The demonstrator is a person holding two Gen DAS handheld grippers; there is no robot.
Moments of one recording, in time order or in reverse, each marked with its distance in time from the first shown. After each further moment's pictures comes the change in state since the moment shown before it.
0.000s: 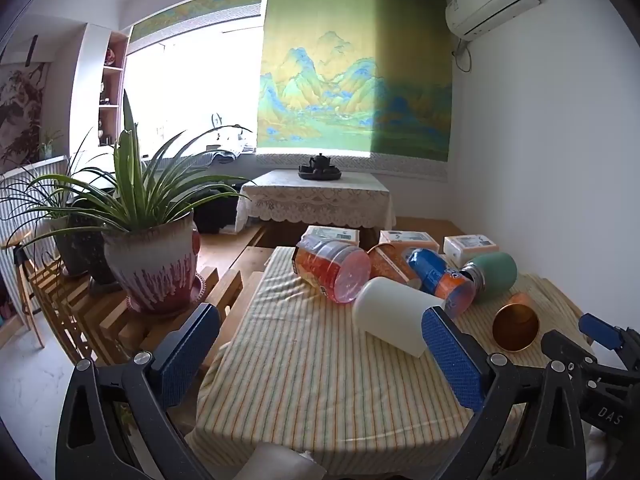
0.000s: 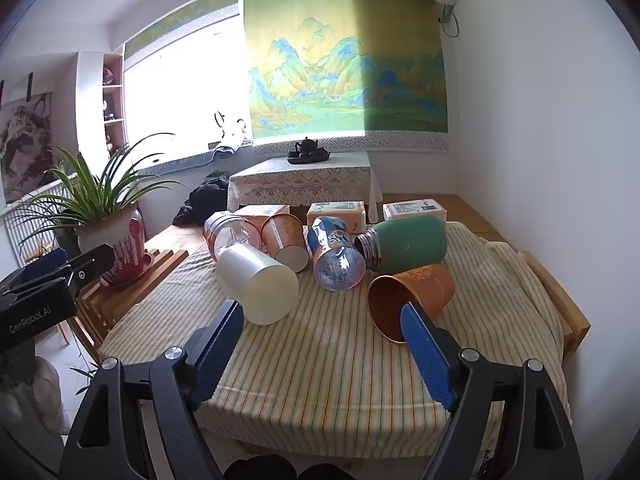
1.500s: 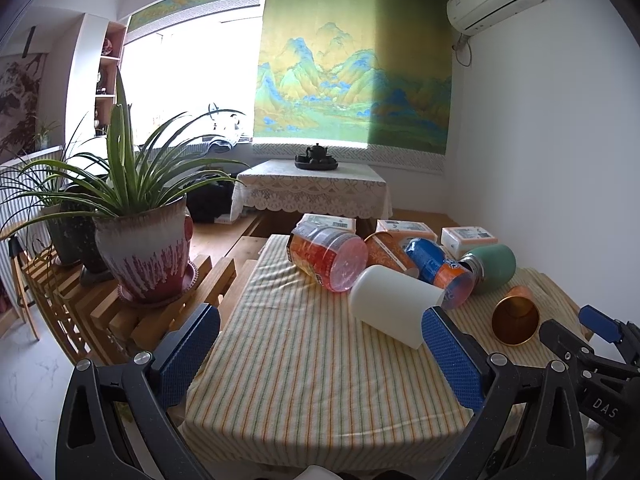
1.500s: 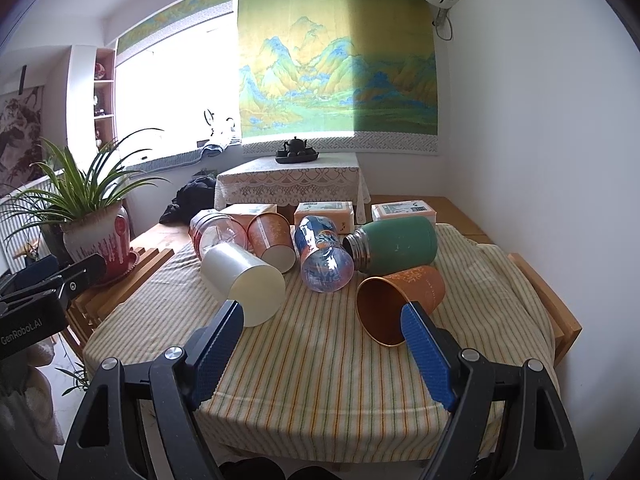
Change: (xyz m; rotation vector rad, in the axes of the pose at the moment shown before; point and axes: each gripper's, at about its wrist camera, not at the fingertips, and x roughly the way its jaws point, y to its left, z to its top) left arm 0.010 0.002 -0.008 -0.008 0.041 -0.022; right arm 0.009 0.001 -0.001 -0.024 0.004 -0.057
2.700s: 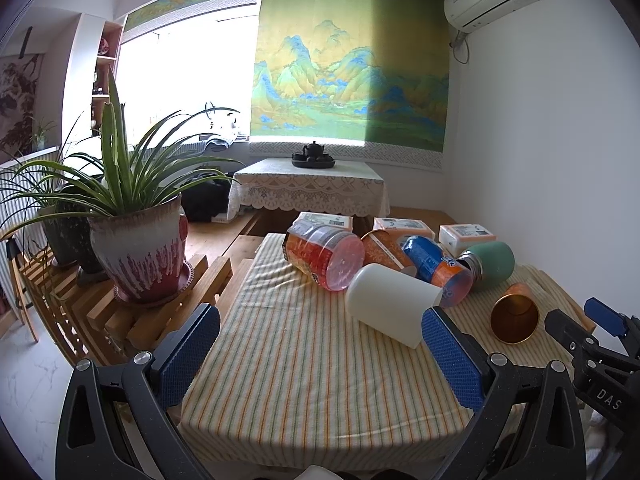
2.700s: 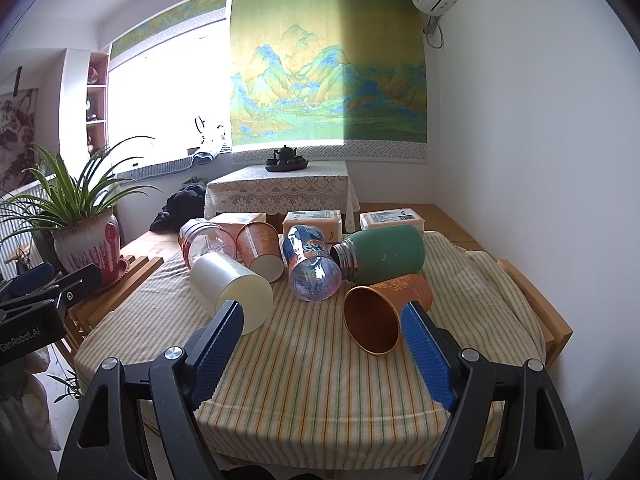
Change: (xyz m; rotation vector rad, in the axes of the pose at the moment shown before) left arm 0.003 -0.001 0.000 0.003 0.007 -0.011; right arm -0.004 -0.002 0.001 0.006 -0.031 -0.036
